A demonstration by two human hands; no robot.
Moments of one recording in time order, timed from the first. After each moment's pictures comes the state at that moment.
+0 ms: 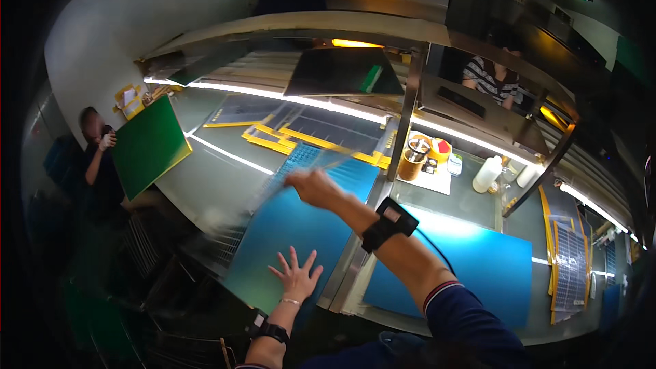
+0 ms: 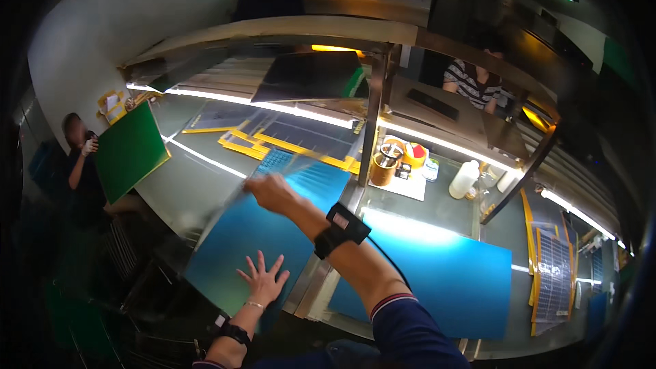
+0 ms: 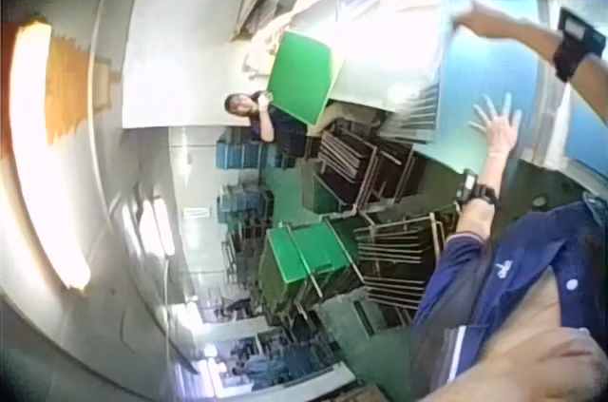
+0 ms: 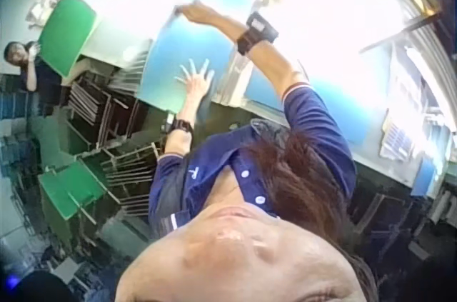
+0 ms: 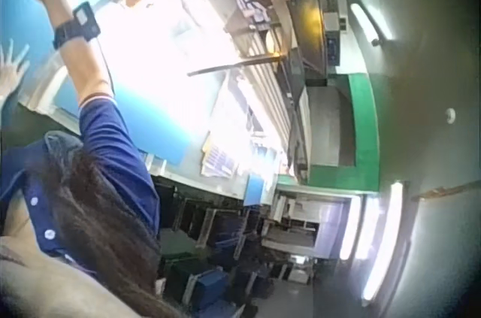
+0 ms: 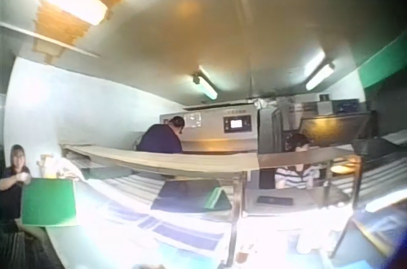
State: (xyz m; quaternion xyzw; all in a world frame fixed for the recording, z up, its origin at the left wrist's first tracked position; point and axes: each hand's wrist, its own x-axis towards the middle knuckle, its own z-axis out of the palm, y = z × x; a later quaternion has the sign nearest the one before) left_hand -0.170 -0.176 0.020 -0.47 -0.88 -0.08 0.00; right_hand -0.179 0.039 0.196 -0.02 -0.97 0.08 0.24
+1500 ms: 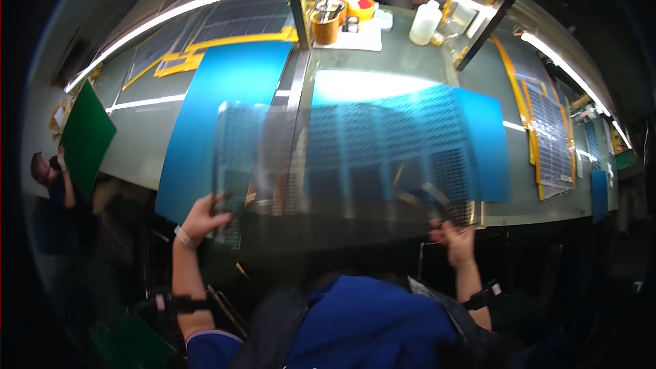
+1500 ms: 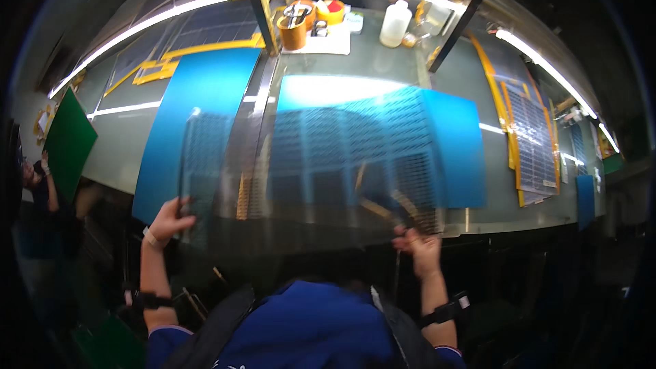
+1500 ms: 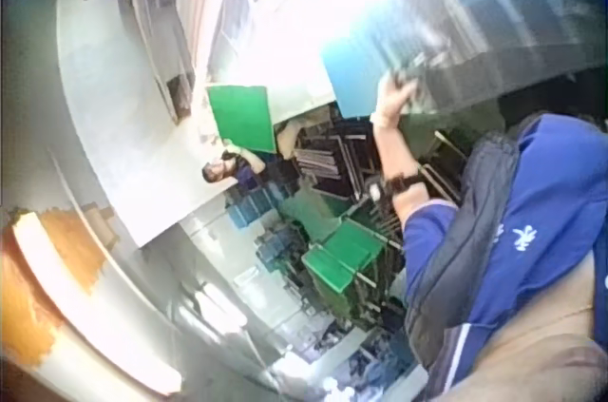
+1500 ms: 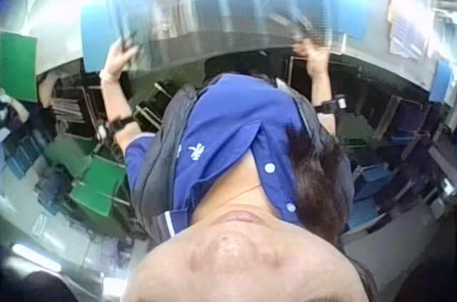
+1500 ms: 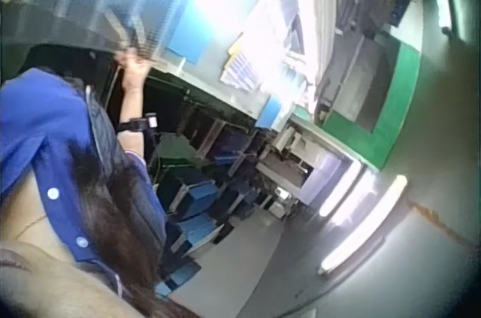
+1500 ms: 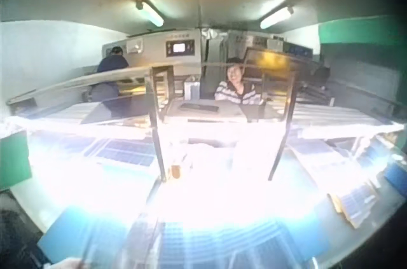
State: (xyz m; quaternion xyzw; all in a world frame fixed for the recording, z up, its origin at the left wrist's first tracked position) left_hand -0.208 -0.231 0.106 -0.42 -0.70 -0.29 -0.51; right_hand 0.358 -0.172 0.027 -0.57 -0.35 0.63 0.41
